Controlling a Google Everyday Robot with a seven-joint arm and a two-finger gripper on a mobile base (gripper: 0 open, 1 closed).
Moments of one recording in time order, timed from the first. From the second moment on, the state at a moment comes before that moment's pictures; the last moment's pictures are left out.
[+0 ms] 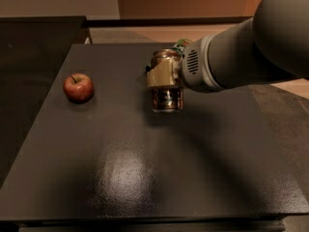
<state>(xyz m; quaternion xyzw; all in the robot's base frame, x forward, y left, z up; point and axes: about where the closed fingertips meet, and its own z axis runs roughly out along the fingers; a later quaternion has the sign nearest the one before) 0.480 -0.029 0.952 -0.90 -0.12 -0.33 0.25</state>
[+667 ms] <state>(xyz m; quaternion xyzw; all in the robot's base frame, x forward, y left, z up) 0.466 -0.035 0.951 -0.86 -0.15 -0.40 0.30</state>
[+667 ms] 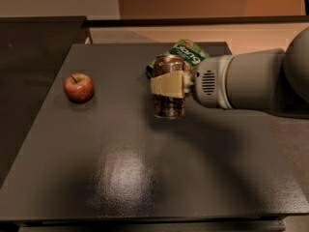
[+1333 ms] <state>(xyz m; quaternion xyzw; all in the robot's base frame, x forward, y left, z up) 0.465 -0.033 0.953 -0.84 -0.17 -0.41 0.30</state>
